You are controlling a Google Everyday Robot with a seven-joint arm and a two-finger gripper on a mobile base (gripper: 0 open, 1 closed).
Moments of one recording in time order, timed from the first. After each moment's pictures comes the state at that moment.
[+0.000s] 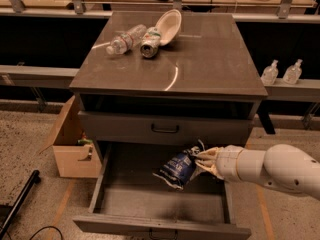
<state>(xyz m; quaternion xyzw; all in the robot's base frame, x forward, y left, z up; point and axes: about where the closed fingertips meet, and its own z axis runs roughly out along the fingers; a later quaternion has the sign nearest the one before) 0.510 -0.135 0.653 -0.55 0.71 0.08 0.43</state>
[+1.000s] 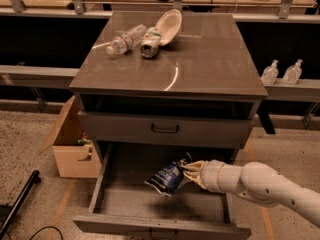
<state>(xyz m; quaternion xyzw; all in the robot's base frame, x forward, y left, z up) 0.534 -0.109 0.553 -0.53 0.71 0.12 0.45</state>
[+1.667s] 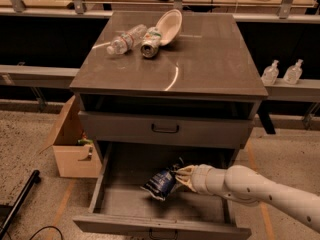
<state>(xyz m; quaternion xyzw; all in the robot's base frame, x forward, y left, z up) 0.550 -0.088 0.494 -0.54 0.71 0.12 0.43</state>
